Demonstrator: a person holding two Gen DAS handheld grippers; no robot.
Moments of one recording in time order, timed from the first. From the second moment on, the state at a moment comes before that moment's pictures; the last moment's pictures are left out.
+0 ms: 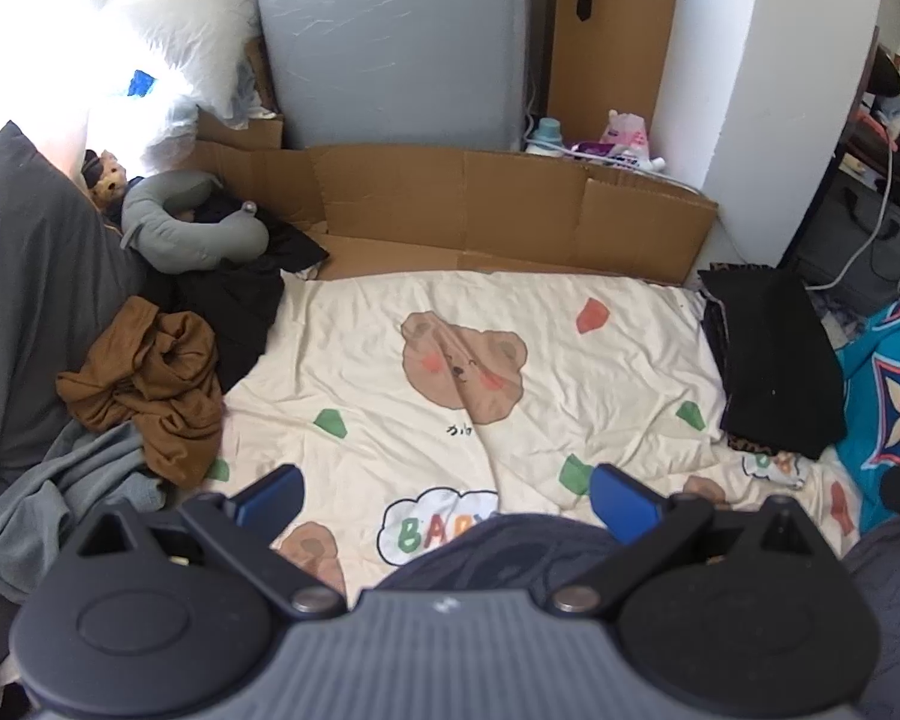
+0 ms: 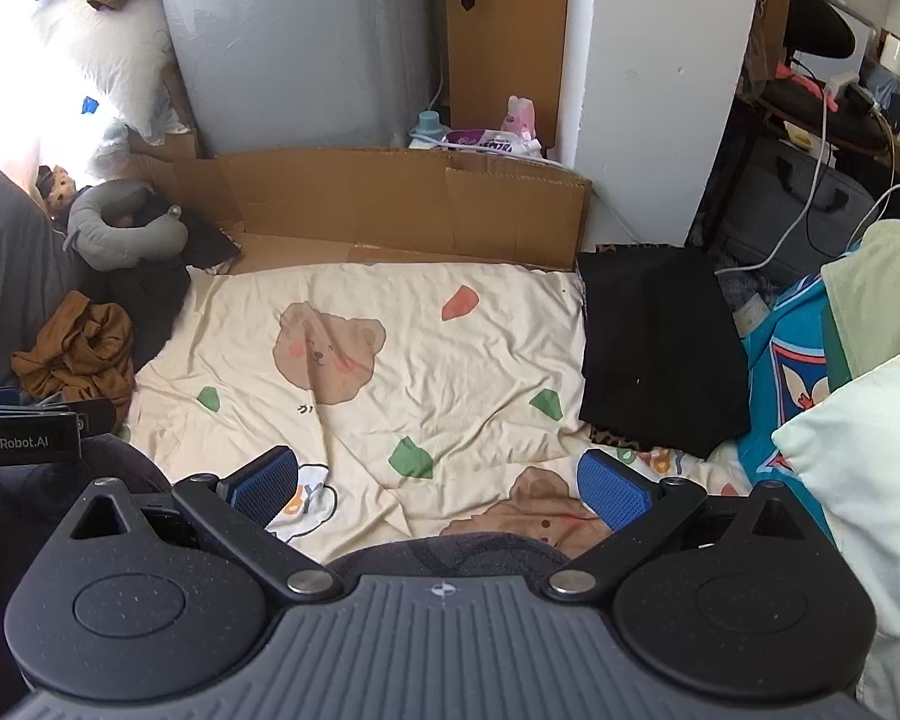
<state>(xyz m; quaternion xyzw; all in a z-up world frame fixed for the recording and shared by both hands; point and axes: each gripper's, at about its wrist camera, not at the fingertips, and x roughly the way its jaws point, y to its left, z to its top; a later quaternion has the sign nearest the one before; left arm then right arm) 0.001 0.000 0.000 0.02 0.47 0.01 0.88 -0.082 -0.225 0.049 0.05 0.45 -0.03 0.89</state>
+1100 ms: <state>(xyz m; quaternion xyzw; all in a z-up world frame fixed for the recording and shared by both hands) 0.005 0.007 -0.004 0.02 0.47 0.01 0.88 -0.079 -0.226 0.044 0.04 0.45 -0.04 0.89</state>
